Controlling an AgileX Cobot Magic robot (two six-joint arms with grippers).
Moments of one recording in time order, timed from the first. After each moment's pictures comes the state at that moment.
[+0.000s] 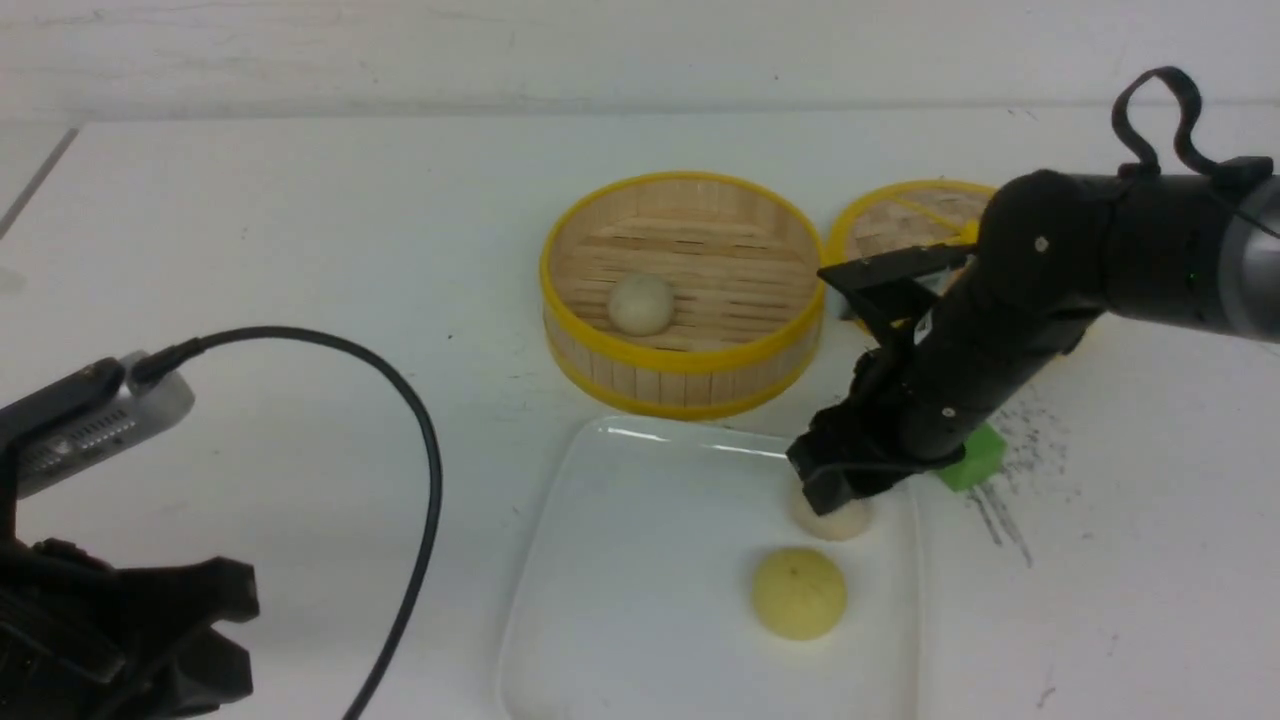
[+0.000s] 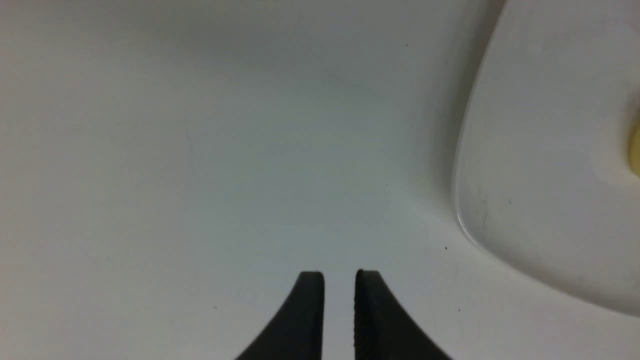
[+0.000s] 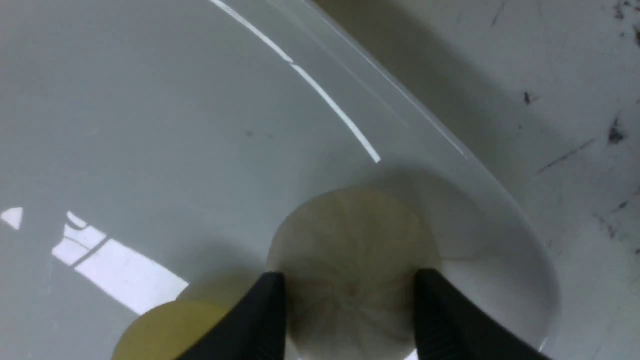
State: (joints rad) right arm 0.44 1.85 -1.26 0.35 0.75 -0.19; left arm -0.03 0.93 -0.63 -0.35 0.94 -0.11
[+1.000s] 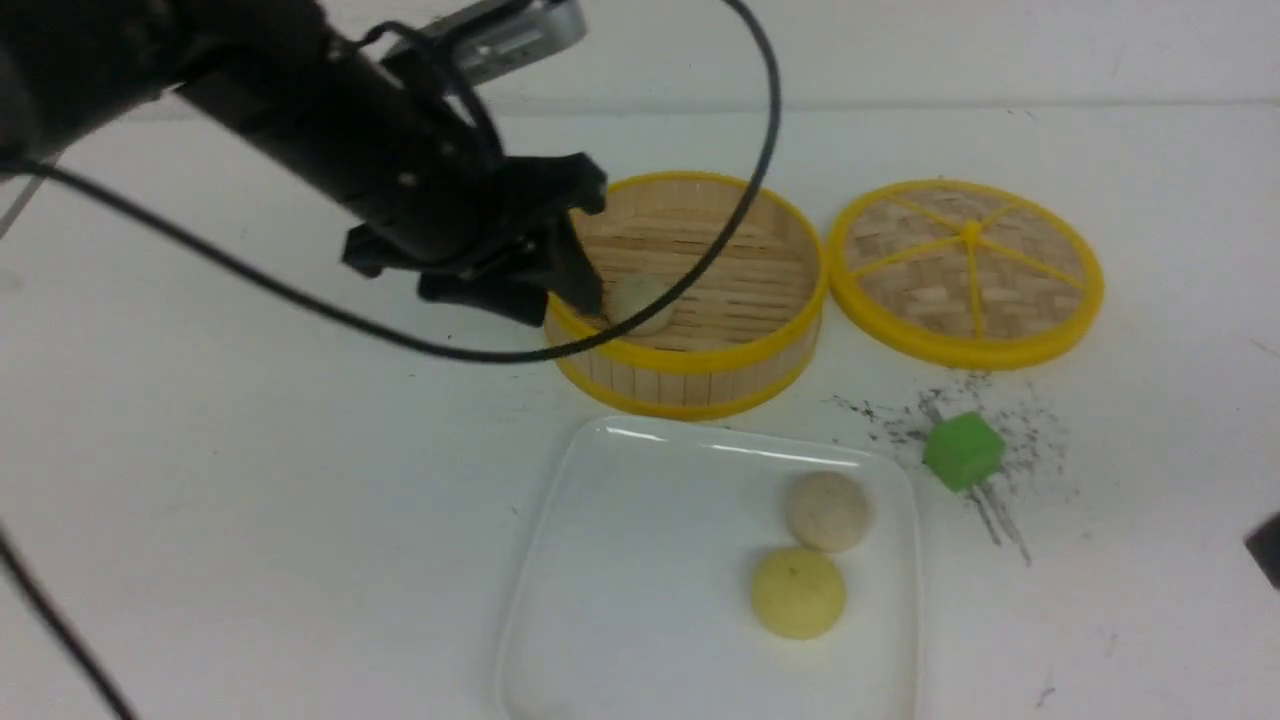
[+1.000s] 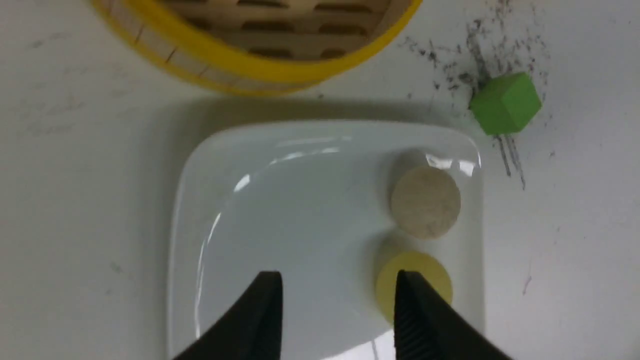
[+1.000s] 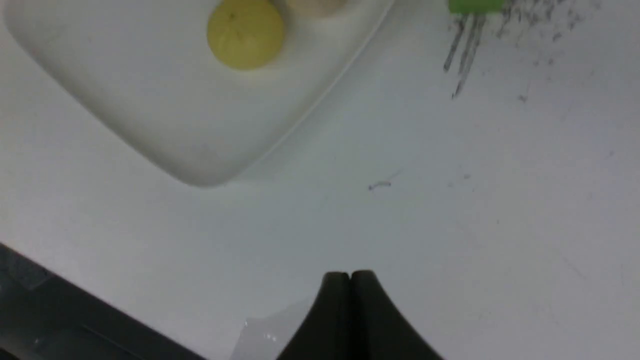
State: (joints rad) right arm 0.44 0.96 -1.02 0.14 1.25 -0.02; left arm -0.35 1.75 -1.58 -0.47 1.03 0.02
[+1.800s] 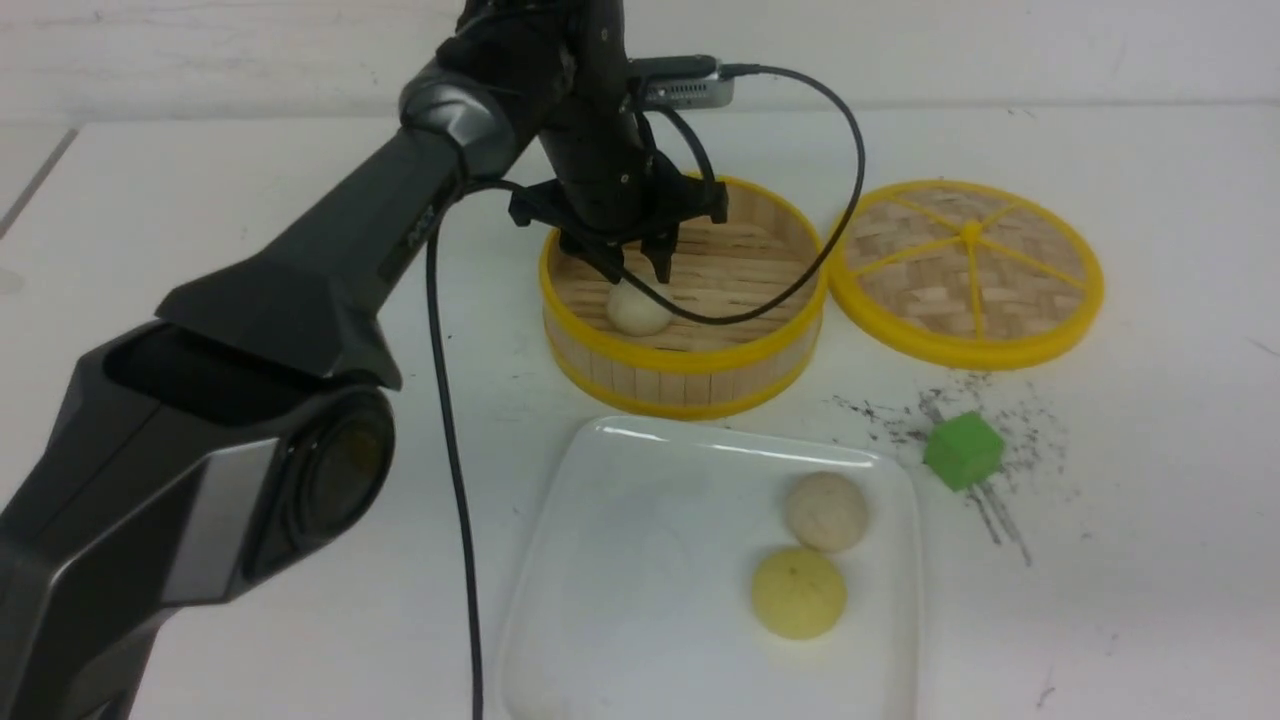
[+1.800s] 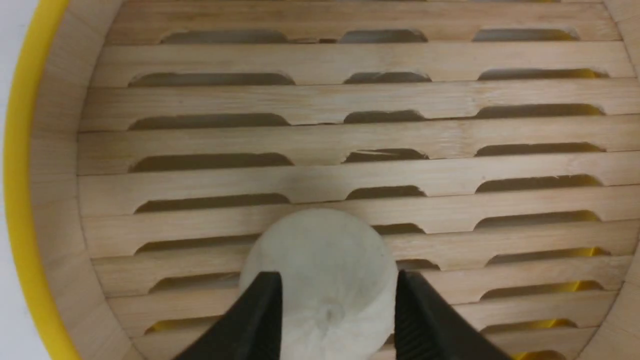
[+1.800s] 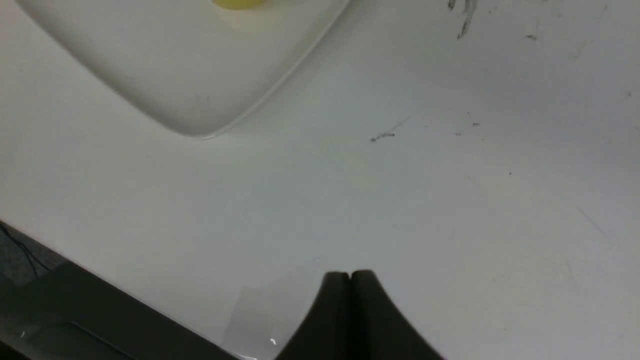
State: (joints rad) right arm 0.44 0.77 -0.84 0.14 1.19 -0.01; left arm -0.46 2.49 -2.53 -0.06 1.24 -0.26
